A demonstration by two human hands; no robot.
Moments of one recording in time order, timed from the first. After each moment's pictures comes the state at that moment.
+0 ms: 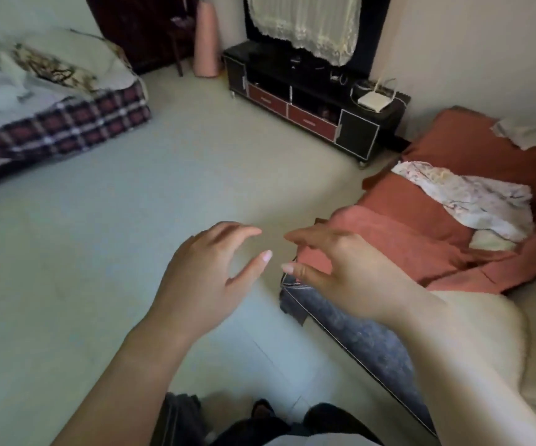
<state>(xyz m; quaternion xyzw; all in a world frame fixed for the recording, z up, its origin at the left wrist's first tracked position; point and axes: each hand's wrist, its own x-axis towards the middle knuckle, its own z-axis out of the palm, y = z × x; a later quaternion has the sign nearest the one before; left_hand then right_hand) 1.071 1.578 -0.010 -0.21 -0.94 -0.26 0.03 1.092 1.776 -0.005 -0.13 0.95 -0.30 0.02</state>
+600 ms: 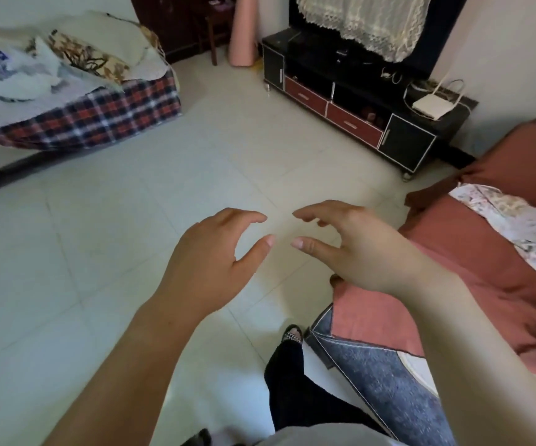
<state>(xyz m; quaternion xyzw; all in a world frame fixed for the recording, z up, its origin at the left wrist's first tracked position) 0.866 1.559 -0.030 -0.17 -0.95 -0.25 0.01 0.862 1.765 -0.027 -0.17 0.94 -0.31 0.03</state>
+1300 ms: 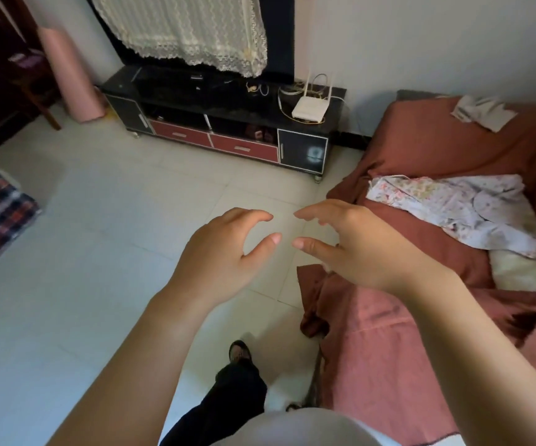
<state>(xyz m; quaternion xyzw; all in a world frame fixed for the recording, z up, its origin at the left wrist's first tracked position) 0.495 1.789 -0.022 -0.40 -0.88 -0.22 -0.11 0.600 1.959 -0.019 0.09 0.94 -0.33 -0.03</state>
